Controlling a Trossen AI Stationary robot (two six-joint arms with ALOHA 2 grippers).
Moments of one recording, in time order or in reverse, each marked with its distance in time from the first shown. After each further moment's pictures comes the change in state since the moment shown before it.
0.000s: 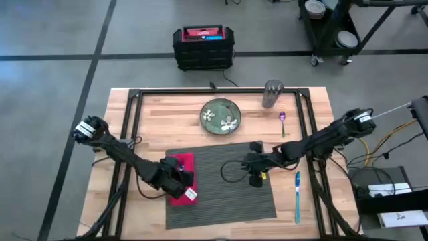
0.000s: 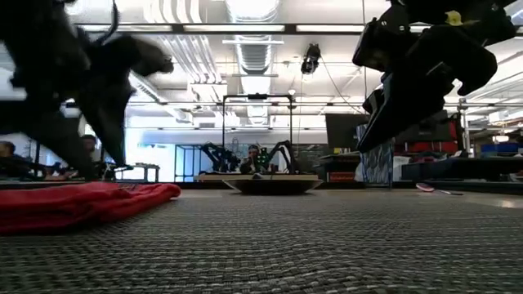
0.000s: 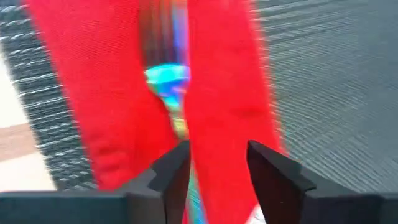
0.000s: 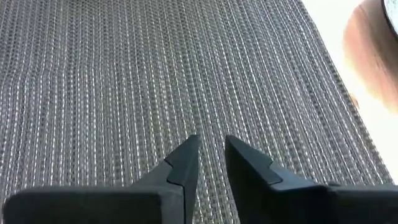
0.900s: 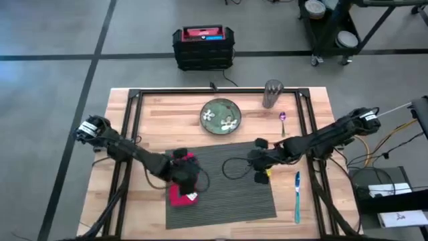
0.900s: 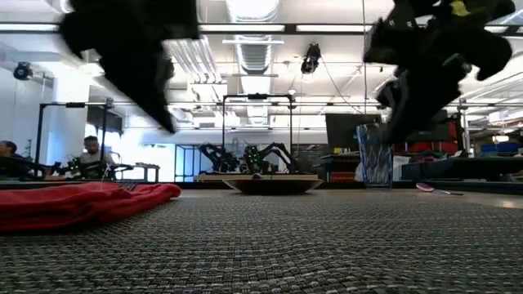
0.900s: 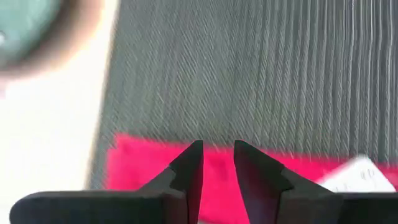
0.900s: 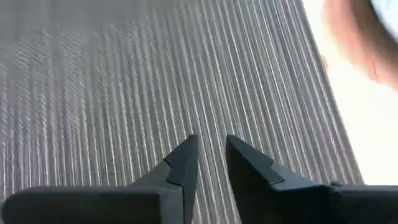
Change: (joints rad) left arm 0.155 0.037 0.179 0.020 -0.021 1.420; right arm -0.018 -0.075 0.100 -0.415 -0.039 0.063
